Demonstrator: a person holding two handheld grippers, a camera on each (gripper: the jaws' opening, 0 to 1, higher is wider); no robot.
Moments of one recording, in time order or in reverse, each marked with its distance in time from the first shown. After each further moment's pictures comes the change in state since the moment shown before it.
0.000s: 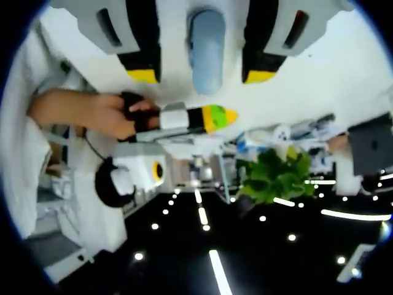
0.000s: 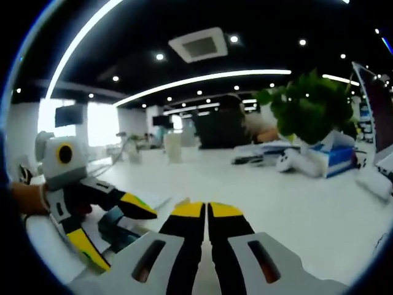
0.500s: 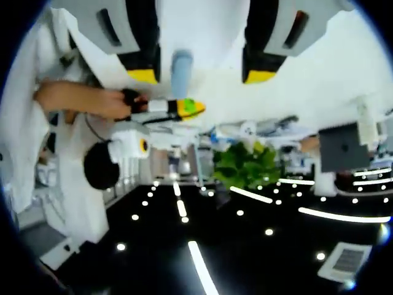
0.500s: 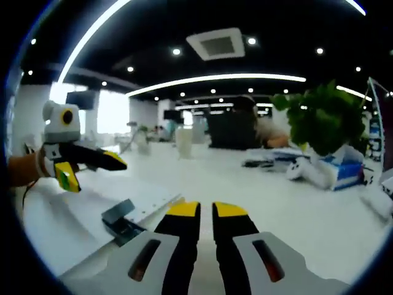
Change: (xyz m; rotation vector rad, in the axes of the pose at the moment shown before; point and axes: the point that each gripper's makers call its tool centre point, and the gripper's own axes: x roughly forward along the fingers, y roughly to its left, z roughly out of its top) left arm -0.110 0.033 0.003 -0.087 -0.018 0.210; right arm 0.003 0.020 -0.002 -0.142 0.019 0.056
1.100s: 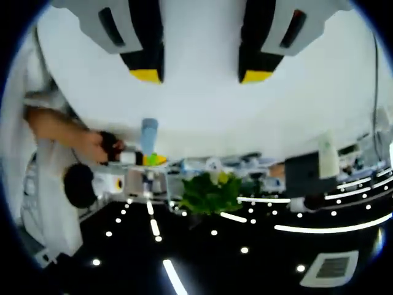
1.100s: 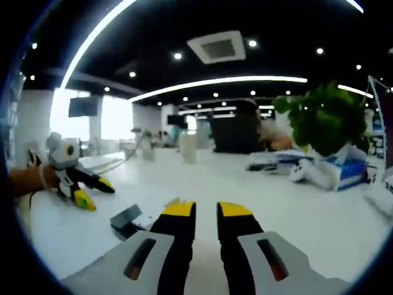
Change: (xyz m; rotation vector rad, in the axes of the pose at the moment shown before) left arm -0.045 0.032 -0.061 0.000 0.136 0.129; right arm -0.015 0.010 0.015 0.085 -0.073 0.157
